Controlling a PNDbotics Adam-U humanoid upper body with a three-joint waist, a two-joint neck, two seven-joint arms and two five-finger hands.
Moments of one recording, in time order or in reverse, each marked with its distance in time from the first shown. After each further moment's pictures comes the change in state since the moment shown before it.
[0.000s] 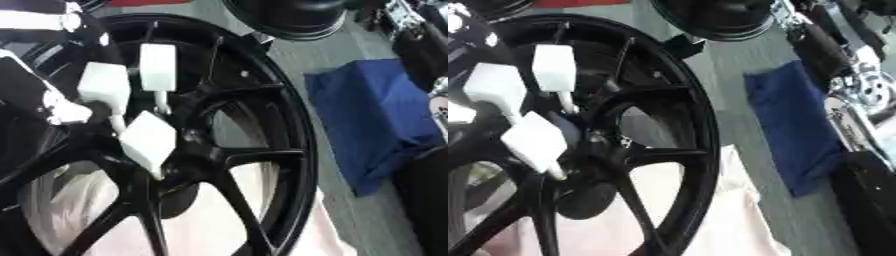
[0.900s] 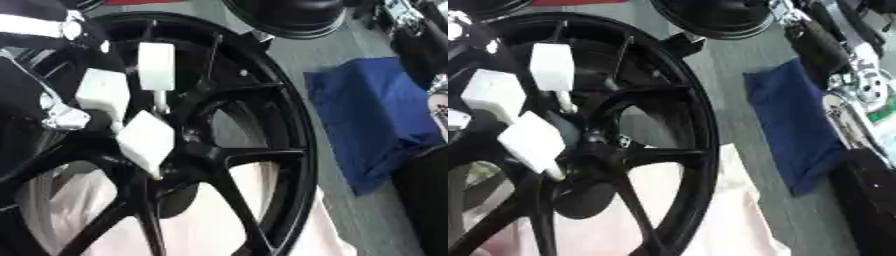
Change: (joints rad) left arm -0.009 -0.001 -0.001 0.005 -0.008 -0.053 -0.137; right arm -0.010 -0.008 0.000 0.000 0.000 0.001 0.000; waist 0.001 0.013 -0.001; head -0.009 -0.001
